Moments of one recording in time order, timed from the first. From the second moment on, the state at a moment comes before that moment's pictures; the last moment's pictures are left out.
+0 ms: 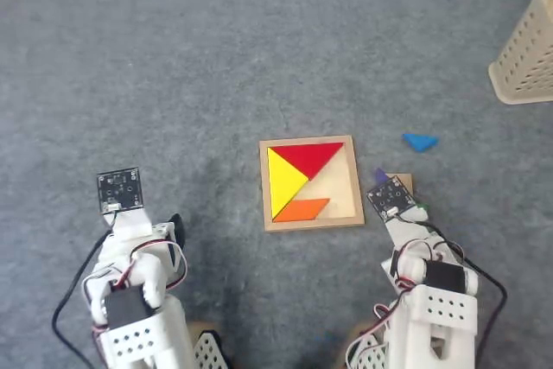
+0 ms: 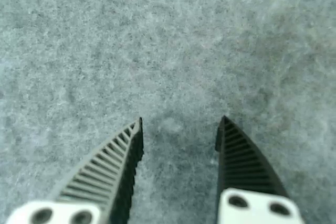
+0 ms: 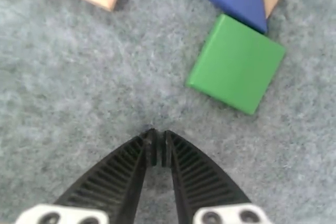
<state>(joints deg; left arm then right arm) -24.2 -103.7 97.3 72.2 -0.5 7.6 -72.0 90.0 61.4 39.9</state>
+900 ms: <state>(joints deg) -24.2 -103.7 97.3 72.2 -0.5 7.3 -79.3 74.0 66.5 26.9</state>
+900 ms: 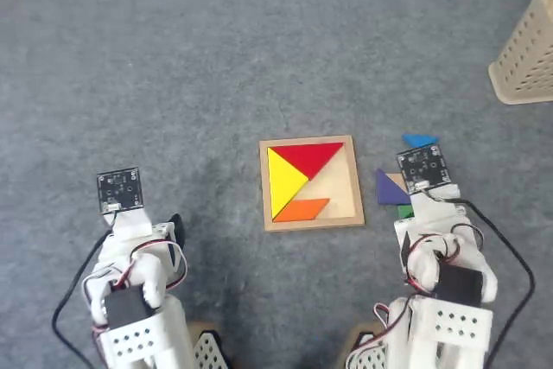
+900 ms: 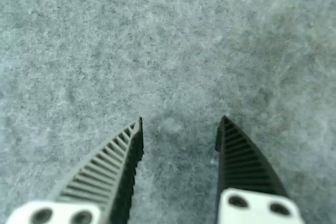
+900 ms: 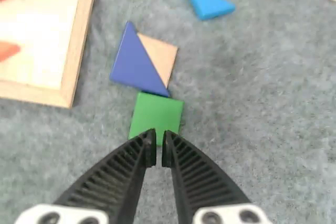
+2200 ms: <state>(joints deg) -24.2 -103.7 97.3 72.2 -0.5 -2.6 -10.3 28.7 72.8 24.8</state>
